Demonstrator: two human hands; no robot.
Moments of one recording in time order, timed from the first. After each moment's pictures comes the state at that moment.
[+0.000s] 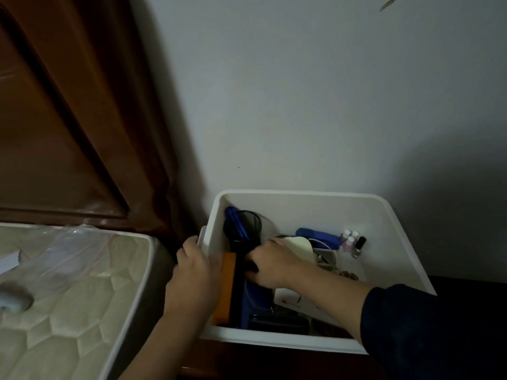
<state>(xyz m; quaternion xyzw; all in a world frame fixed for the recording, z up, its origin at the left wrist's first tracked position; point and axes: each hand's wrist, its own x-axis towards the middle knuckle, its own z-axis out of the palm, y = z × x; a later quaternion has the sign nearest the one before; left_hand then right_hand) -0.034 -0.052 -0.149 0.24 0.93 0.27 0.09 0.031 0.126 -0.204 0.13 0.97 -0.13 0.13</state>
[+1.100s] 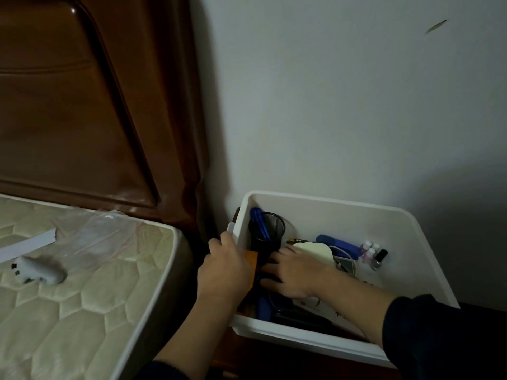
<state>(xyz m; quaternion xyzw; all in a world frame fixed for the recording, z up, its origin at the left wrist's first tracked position) -0.041 -0.047 -0.157 0.26 0.94 0.21 0.07 0.042 0.124 -0.210 0.02 0.98 -0.04 0.18</state>
